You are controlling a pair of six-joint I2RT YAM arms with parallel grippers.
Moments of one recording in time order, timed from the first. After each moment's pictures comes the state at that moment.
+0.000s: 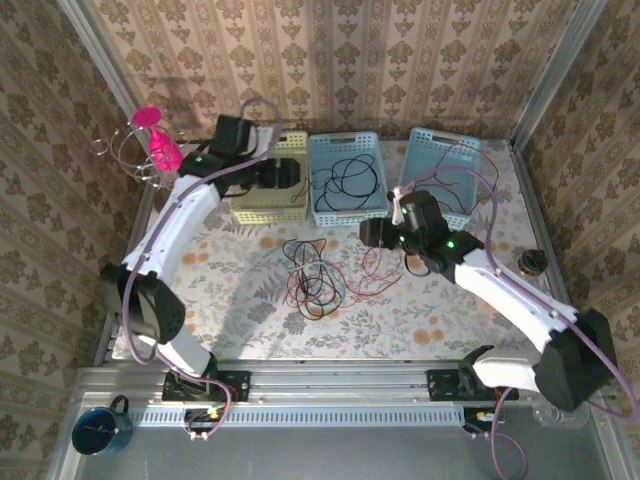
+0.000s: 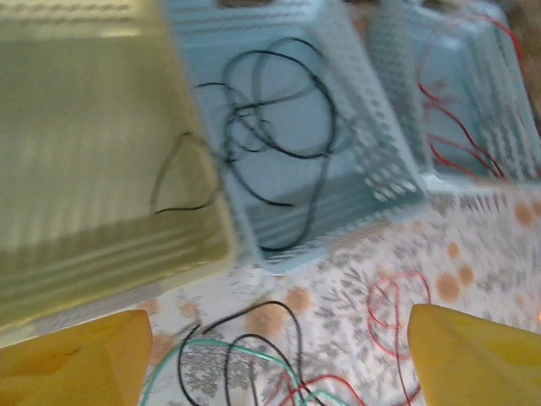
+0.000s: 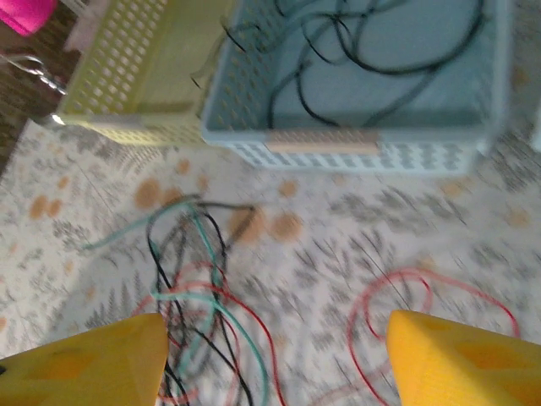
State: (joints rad) left arm -0.36 1.59 1.57 -0.75 0.31 -0.26; right arm 0.50 1.29 0.96 -0.32 -0.08 0.46
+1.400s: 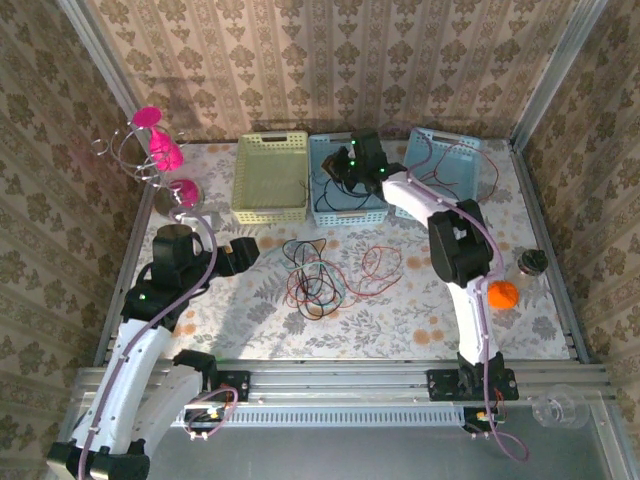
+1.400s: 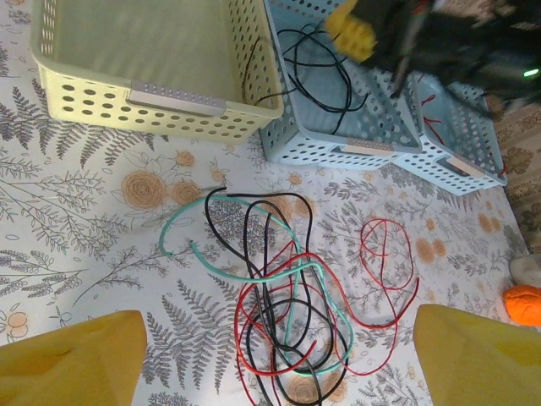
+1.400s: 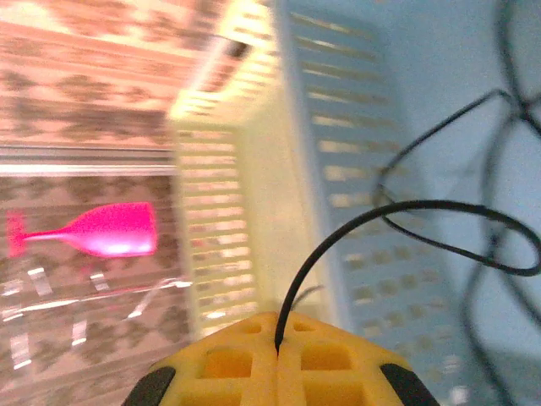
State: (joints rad) left arm -0.27 0.71 0.79 -0.64 0.32 -0.46; right arm 0.40 2.18 1.79 -0.08 -0.34 1.12
